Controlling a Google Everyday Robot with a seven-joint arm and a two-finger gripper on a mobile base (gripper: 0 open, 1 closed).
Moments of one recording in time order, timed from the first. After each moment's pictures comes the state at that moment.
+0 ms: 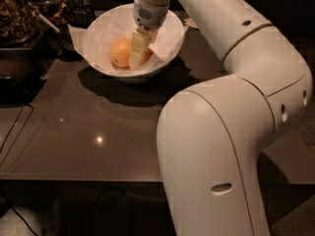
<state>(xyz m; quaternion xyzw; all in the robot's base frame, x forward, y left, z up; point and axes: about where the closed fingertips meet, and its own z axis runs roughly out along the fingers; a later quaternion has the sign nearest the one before) 0.698 0.023 0.903 -0.57 0.81 0.06 0.11</state>
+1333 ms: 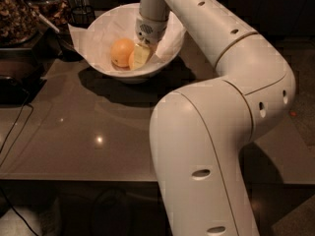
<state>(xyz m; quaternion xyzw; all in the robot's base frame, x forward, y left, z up) 0.707 0.021 0.853 -0.57 0.81 0.08 0.07</state>
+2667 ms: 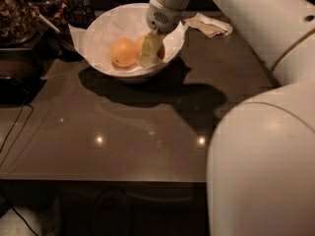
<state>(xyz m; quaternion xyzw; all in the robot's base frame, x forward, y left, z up) 0.662 0.008 0.919 -0.60 0.78 0.09 0.17</state>
